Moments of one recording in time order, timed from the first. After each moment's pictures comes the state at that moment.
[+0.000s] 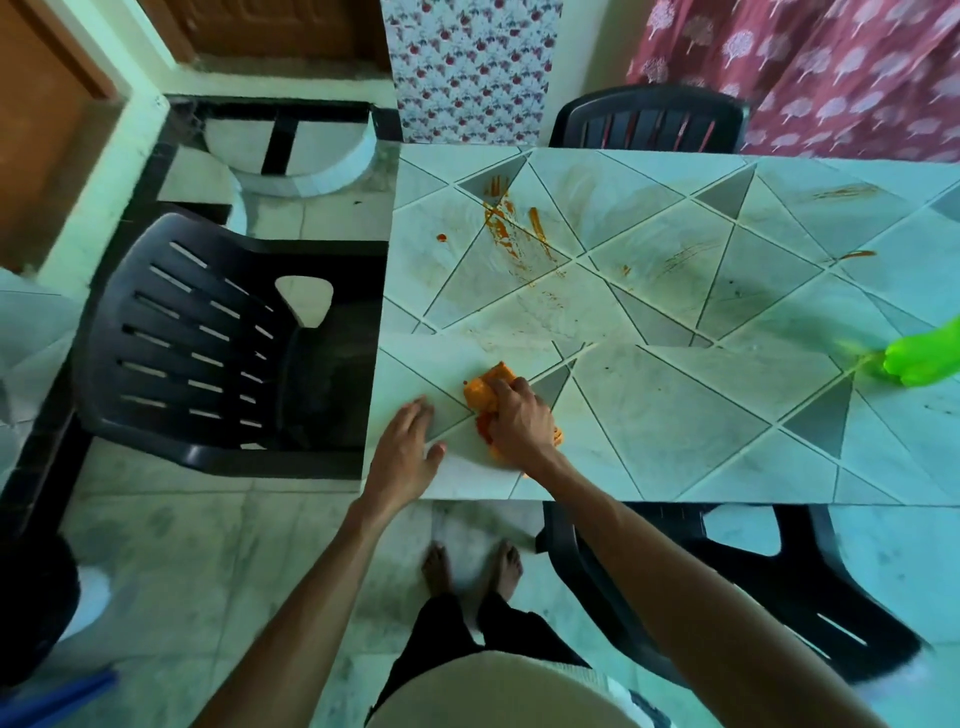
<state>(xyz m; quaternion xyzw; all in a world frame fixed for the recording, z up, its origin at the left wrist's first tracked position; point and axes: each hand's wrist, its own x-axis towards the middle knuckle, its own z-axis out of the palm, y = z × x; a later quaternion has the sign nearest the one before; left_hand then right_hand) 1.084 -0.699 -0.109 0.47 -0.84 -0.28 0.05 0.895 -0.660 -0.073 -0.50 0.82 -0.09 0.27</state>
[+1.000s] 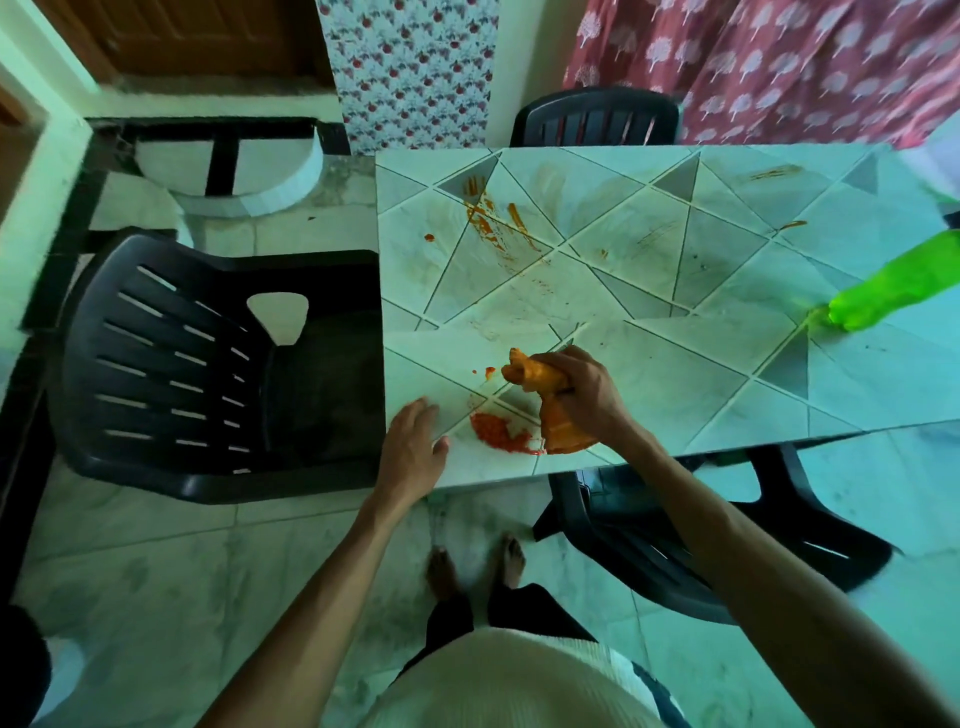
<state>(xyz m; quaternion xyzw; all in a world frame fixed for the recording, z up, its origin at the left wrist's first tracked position) 1.114 -0.708 -0.106 0.44 -0.84 -0.32 0.08 0.869 -0.619 -0.018 -0.50 0.81 -0.23 0.22</state>
